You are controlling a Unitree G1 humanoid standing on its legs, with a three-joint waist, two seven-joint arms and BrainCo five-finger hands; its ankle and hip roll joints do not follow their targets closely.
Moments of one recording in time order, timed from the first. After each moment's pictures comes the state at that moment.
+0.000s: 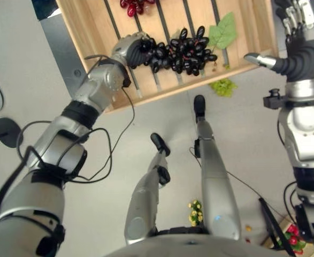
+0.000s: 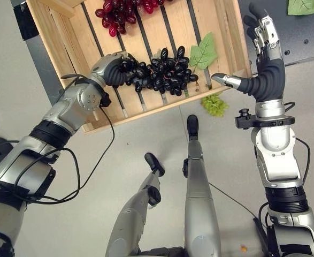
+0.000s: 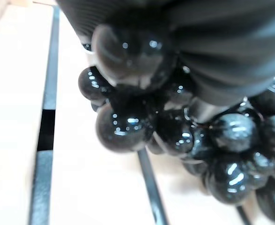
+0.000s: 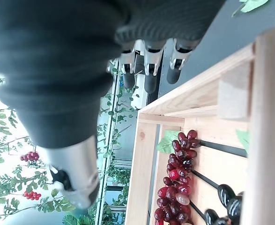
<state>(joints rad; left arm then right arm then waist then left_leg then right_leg) -1.15 0.58 -0.57 0.71 0.26 -0.08 0.07 -0.43 -0.64 -0.07 -0.18 0.20 -0.28 -0.11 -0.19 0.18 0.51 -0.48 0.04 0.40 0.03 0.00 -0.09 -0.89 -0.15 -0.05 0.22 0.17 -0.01</state>
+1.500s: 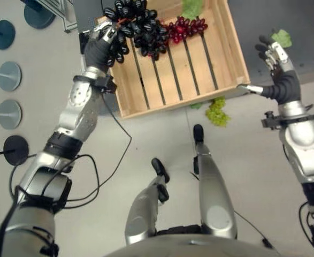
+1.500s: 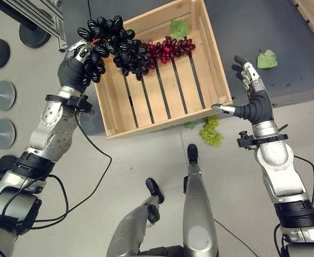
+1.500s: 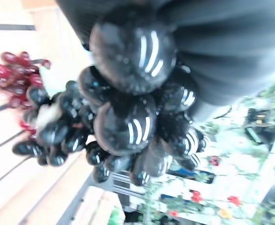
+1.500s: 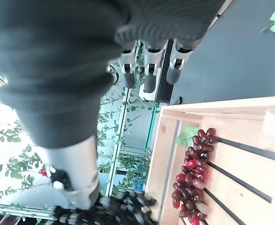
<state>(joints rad) -0.77 0.65 -0.32 0.21 -0.94 -0.22 0.03 -0.26 -0.75 -0.02 -0.10 0.25 -0.25 -0.07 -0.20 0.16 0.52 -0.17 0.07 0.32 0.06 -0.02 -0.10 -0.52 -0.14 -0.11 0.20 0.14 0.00</state>
